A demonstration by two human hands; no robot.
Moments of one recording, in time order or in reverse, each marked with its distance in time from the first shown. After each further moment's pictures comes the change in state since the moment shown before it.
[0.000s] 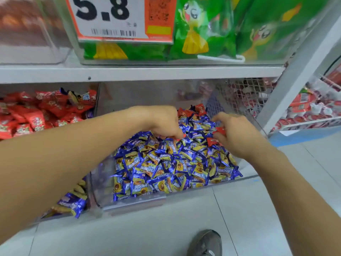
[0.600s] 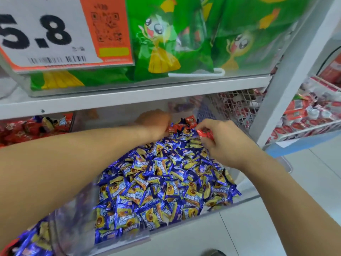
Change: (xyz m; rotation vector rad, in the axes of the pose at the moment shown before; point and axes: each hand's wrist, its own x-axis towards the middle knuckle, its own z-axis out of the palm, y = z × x) left_hand 0.067 -0.012 0.005 0.290 0.347 0.014; right_hand 0.011 -0.007 -0.018 0.198 -0.003 -0.065
